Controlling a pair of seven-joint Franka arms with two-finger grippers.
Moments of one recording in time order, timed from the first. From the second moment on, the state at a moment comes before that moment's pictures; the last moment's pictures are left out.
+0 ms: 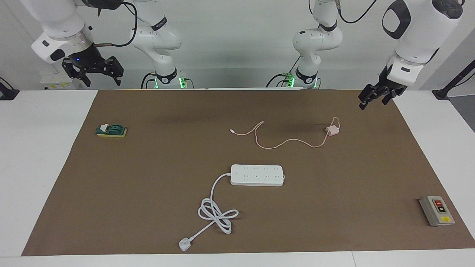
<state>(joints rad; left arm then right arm) 0.05 -0.10 -0.05 -1.76 0.00 1.65 -0.13 -0.05 -0.09 -0.02 -1.60 -0.06 1.39 -0.14</state>
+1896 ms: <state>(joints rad) 0.01 -0.05 -0.06 -1.67 -0.01 1.57 0.01 -0.05 -0.09 -0.01 -1.60 -0.05 1.39 -0.10</state>
